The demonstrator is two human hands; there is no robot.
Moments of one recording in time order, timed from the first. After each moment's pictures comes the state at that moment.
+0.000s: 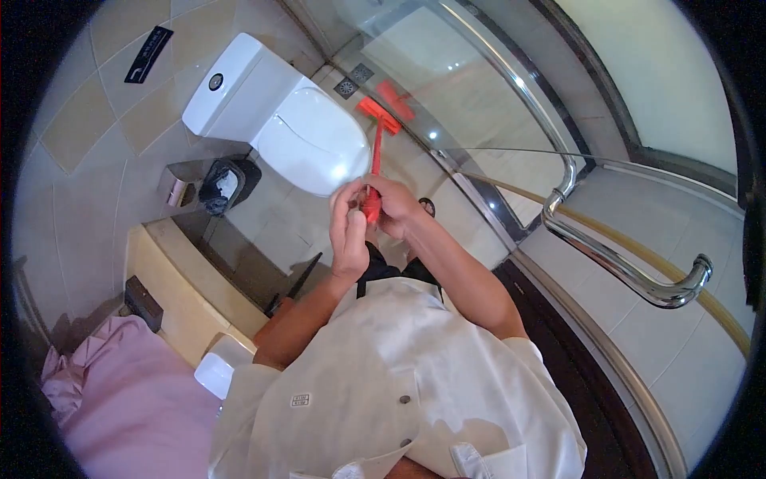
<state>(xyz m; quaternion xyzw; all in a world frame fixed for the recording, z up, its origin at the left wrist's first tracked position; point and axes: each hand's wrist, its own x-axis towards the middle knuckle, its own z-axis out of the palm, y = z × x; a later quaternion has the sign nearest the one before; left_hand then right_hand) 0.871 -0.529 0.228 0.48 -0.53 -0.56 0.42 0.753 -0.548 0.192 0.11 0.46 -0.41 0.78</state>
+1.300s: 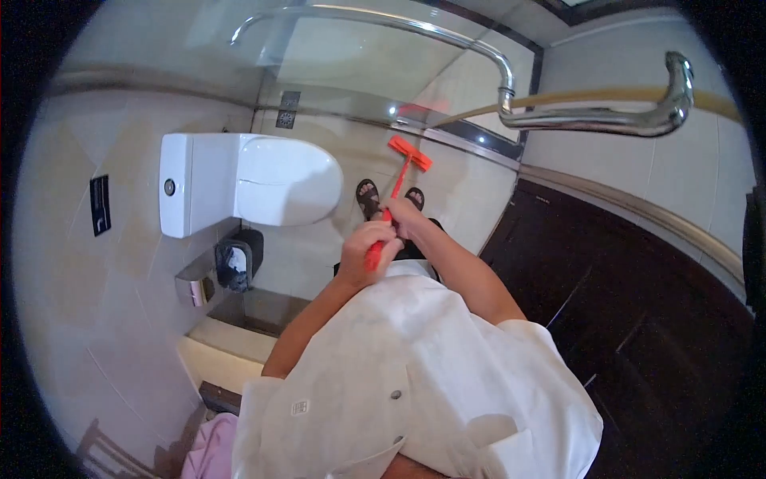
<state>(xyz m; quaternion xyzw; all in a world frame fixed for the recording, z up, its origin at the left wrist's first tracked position) 0.896 -0.513 0.212 0.14 -0.78 -0.59 0.15 0.777 -0.436 0.084 0.26 0.60 -0.46 0.60</state>
